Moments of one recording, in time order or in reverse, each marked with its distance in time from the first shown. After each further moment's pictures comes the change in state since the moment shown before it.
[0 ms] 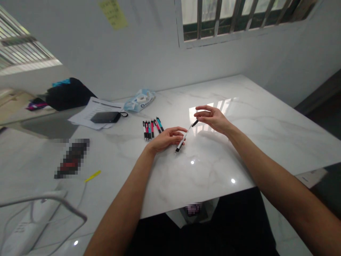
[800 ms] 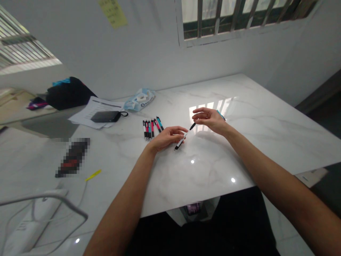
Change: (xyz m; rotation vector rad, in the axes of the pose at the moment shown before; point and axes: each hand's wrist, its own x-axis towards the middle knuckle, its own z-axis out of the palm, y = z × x) left_hand 0.003 0.001 0.002 0.130 0.049 0.059; right_hand 0.000 0.009 0.006 -0.082 -0.034 -0.016
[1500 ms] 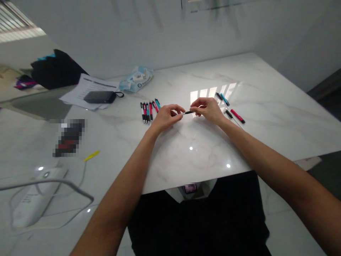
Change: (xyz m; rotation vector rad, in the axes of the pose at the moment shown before) left_hand 0.010 0.002 0.012 0.508 0.353 0.267; right_hand -0.004 0.018 0.023 -0.335 0.111 -0.048
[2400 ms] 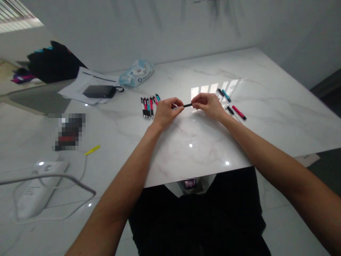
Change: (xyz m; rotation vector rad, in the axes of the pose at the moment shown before) left_hand 0.001 0.003 0.006 0.207 0.195 0.095; right_hand 0.003 0.007 -0.001 0.029 -0.041 -0.042
